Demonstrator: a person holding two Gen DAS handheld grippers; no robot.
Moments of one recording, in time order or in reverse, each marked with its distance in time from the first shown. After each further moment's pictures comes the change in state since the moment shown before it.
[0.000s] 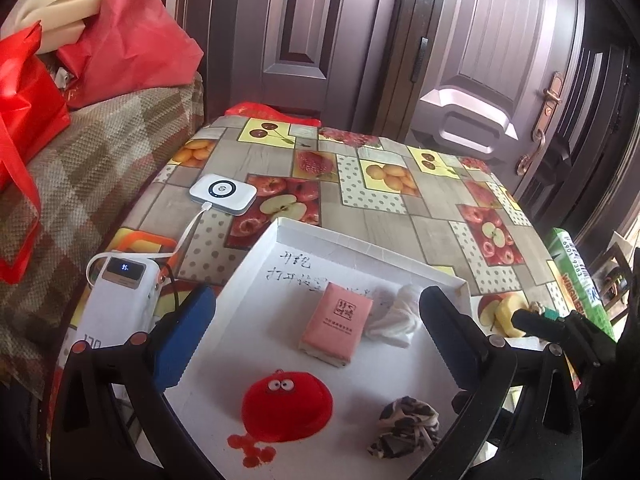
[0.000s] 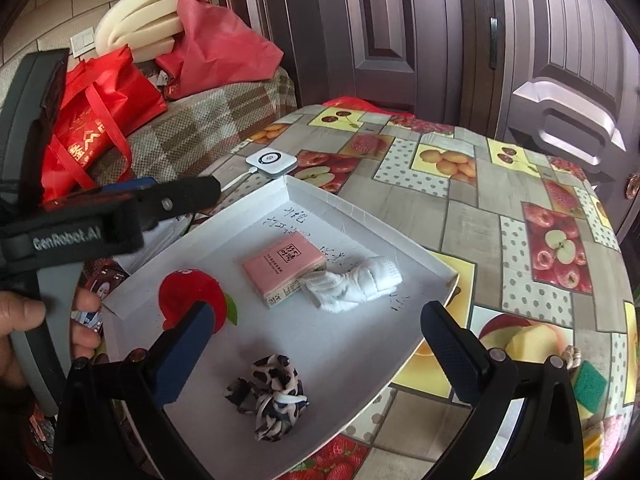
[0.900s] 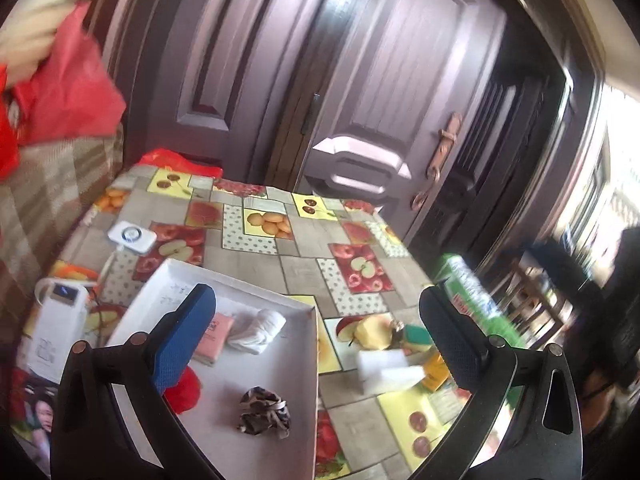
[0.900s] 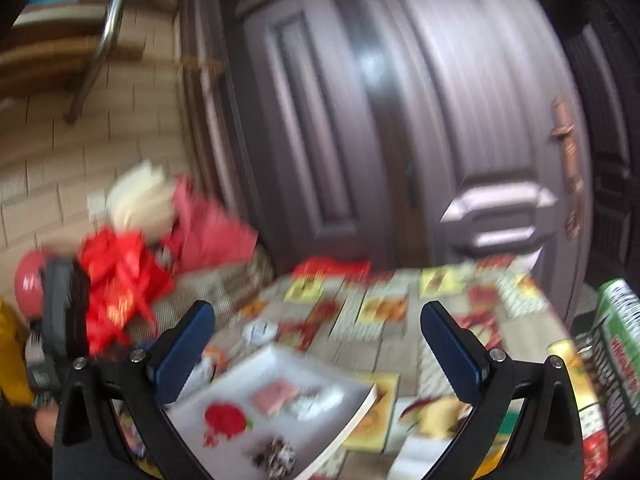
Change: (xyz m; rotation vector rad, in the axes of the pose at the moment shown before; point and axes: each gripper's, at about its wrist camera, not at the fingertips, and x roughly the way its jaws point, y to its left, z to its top) left arm -0.110 -0.071 0.013 0.045 -0.152 -0.321; right arm -0.210 -0.048 -0.004 0.185 -0.630 -0.070
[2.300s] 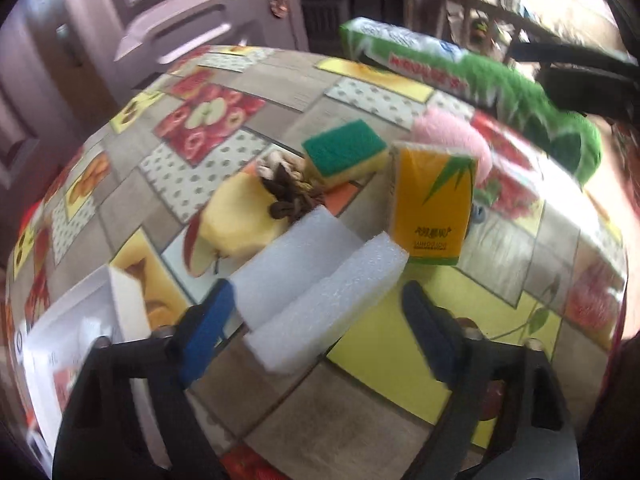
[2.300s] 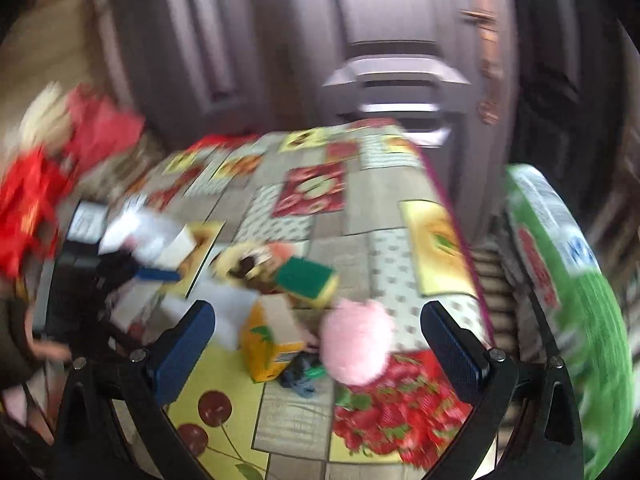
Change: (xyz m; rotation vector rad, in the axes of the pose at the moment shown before) left arm 0.223 -0.155 -0.145 0.726 0.561 -0.122; right arm -0.006 -0.179 -0.097 -0.021 0.524 -0.215
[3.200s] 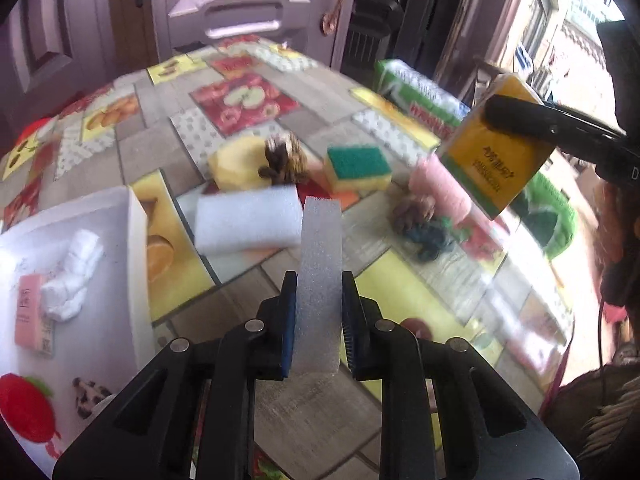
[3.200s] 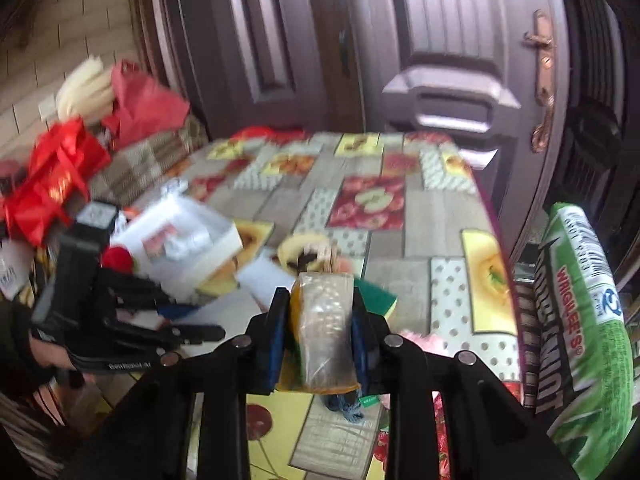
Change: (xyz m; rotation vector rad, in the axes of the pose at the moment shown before) left arm -0.049 0.023 -0.029 -0.323 -0.111 -0.098; right arm -0.009 0.037 0.025 -0.069 -0.039 0.097
